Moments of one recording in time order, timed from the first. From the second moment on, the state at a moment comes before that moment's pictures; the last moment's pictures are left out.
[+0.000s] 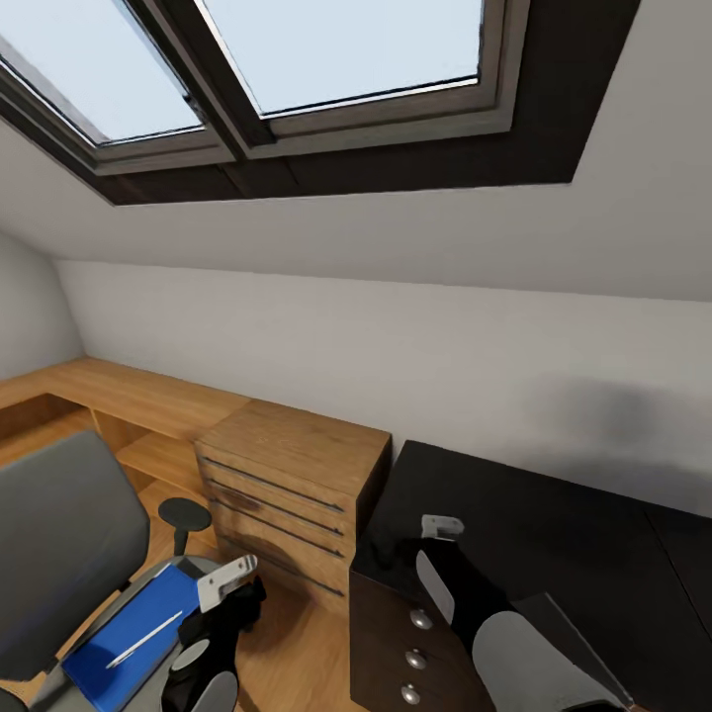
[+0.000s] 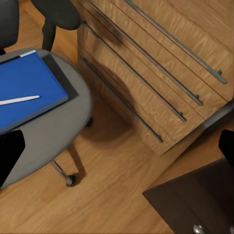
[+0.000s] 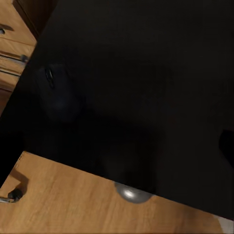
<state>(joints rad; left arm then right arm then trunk) -0.11 0.10 -0.45 -1.54 0.72 0.28 0.92 -0.68 0.17 0.10 -0.51 -0.21 0.39 -0.30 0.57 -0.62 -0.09</state>
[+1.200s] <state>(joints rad) -0.11 0.11 -0.45 -1.54 0.73 0.28 0.91 -0.68 0.17 0.38 -0.59 -0.21 0.50 -0.19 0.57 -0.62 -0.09</state>
